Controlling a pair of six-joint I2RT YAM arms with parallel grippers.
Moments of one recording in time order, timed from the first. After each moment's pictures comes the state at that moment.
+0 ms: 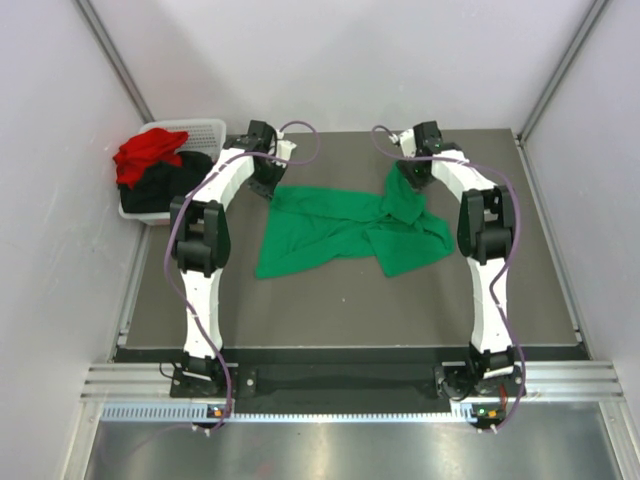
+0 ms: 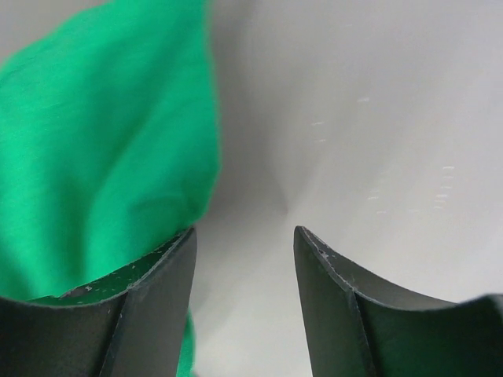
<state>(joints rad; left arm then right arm) -0.21 2.23 1.99 -0.90 0.09 0.29 0.18 2.35 1.97 -0.61 0.08 -0.43</state>
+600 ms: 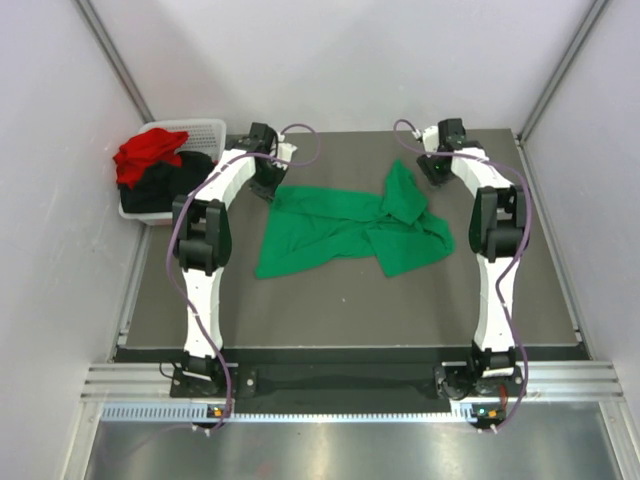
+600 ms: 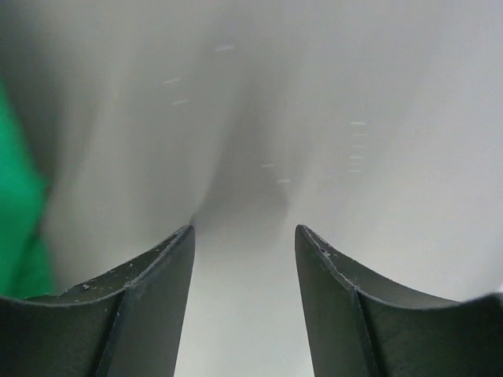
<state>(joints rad) -0.21 2.26 1.99 -0.90 0.09 0.29 0.08 2.36 1.98 -0.59 0.11 -0.46</state>
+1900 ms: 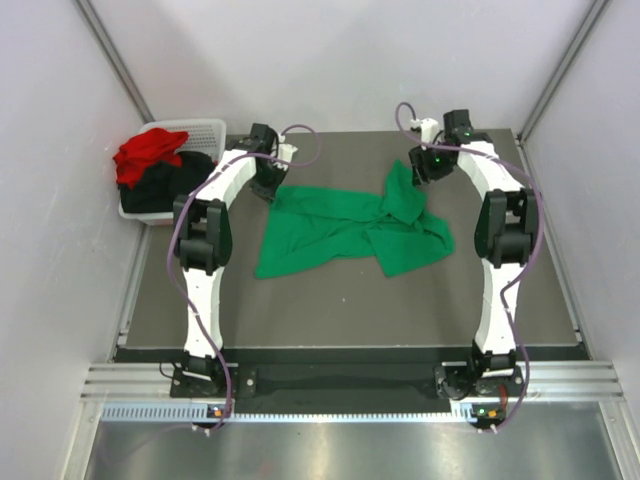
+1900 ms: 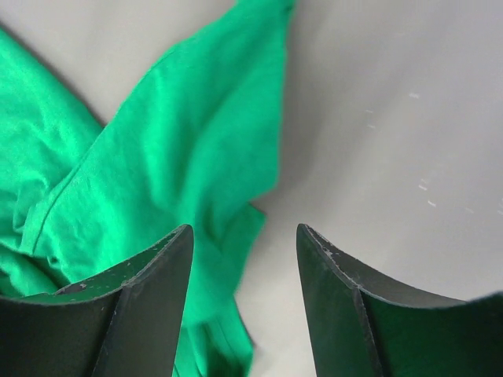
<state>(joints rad) -0.21 2.27 2.00 -0.90 0.09 0.29 0.09 2.26 1.98 -0.73 -0.33 -0.39</state>
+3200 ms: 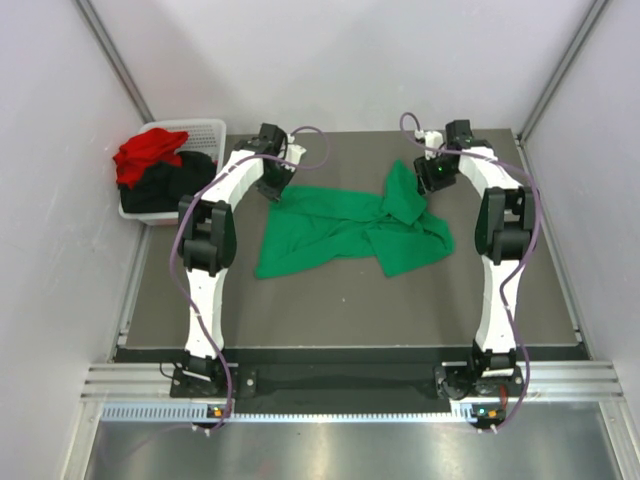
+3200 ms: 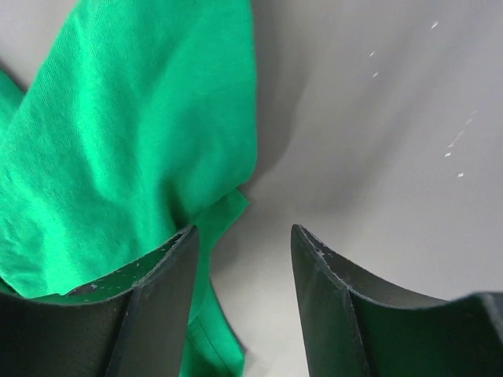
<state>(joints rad) -0.26 2.27 2.01 -0.90 0.06 0.31 0.05 2.30 1.94 -0.73 -0.32 -0.36</state>
